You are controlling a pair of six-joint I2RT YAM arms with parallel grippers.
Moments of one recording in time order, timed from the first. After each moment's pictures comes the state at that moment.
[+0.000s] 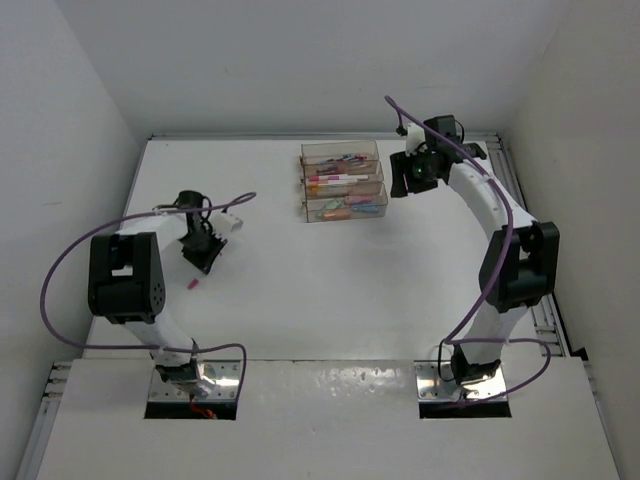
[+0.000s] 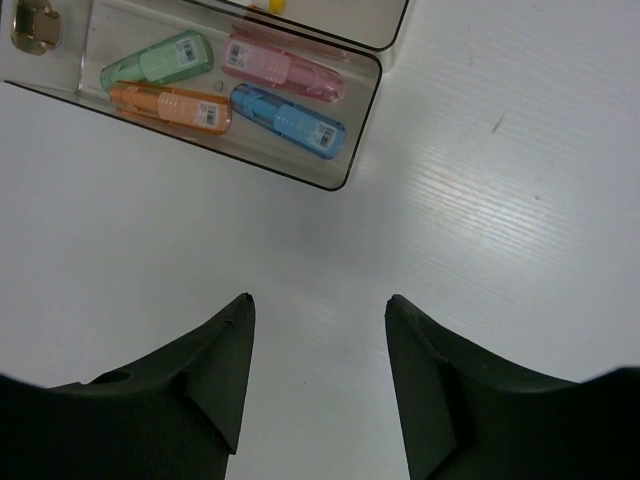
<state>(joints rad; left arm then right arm) 0.07 1.64 0.93 -0.69 0.10 0.68 0.15 1.80 1.53 -0.68 -0.24 -0.12</state>
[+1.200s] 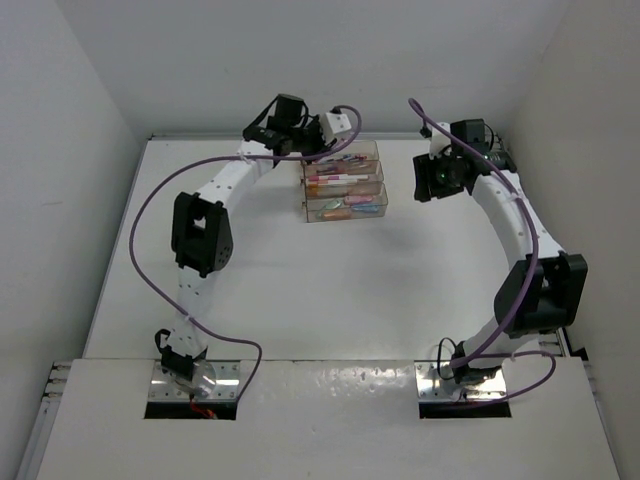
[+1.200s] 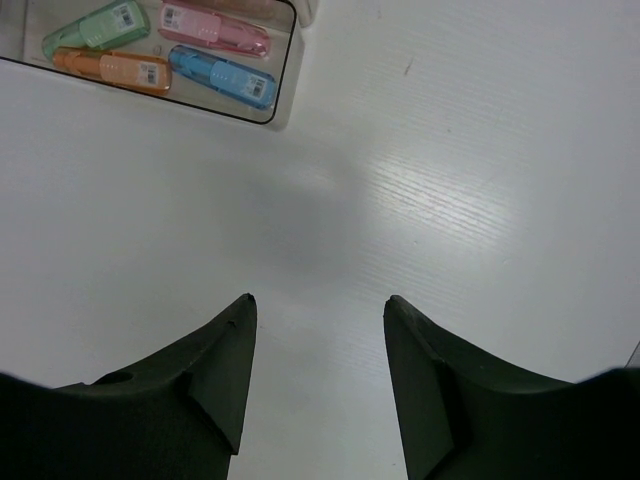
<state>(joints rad) -0.40 2.24 2.14 -0.47 0.52 0.71 0.08 1.61 1.43 -0.74 -0.18 -0.17</state>
